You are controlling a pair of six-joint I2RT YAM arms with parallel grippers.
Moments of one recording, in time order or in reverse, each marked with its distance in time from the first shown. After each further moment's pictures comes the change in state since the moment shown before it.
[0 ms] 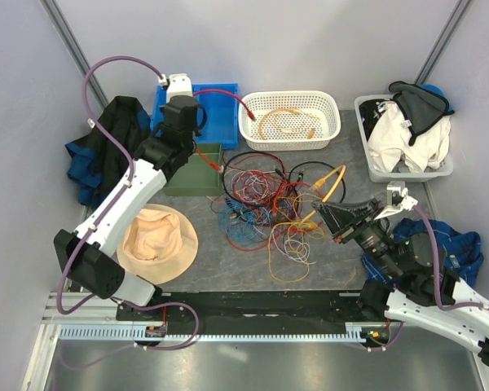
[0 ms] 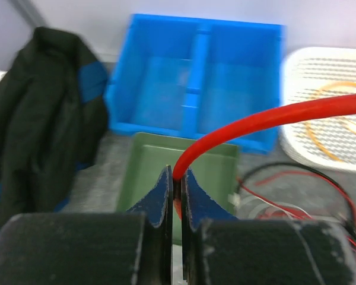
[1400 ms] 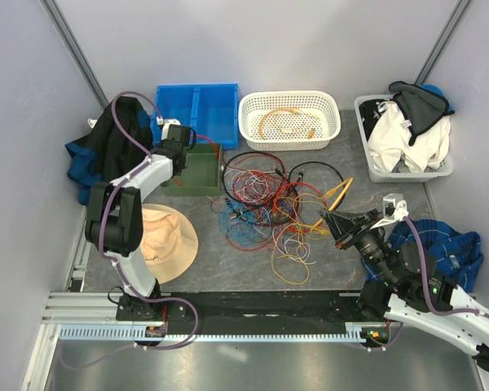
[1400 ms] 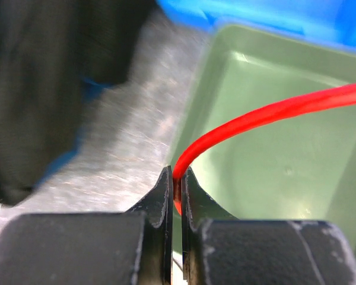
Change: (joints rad) left arm 0.273 0.294 -0.270 0.101 0.056 -0.048; right arm 0.000 -0.144 -0.123 -0.140 0.123 -0.058
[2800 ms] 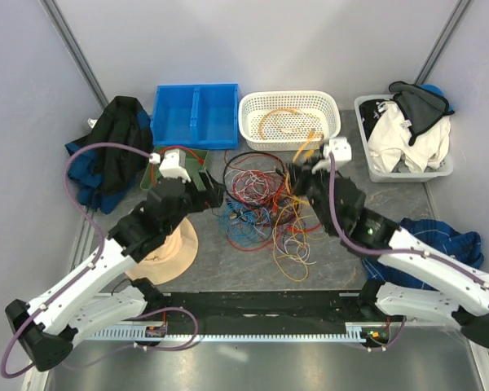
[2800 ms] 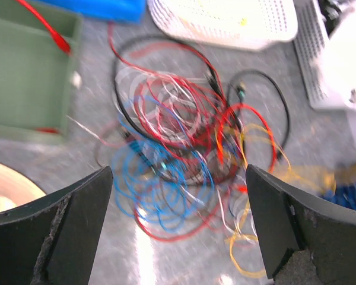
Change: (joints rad) left arm -0.477 -0.862 -0.327 -0.093 0.229 -0.378; right arm -0.082 0.700 0.333 0.171 0.138 -0.115
